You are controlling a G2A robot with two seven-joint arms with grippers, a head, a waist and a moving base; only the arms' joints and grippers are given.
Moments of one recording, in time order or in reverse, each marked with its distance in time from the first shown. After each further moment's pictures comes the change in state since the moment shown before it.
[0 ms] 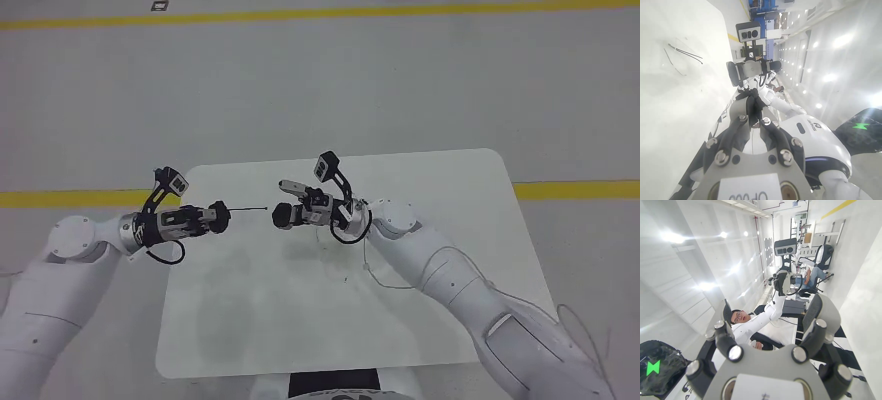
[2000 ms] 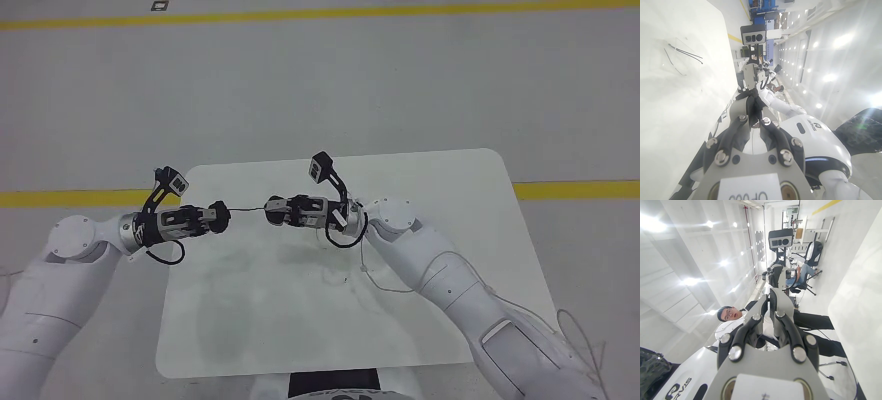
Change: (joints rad) left arm 0.000 0.000 0.000 0.000 0.000 0.001 0.000; right arm -0.049 -0.023 0.103 -0.075 -0.198 0.078 0.020
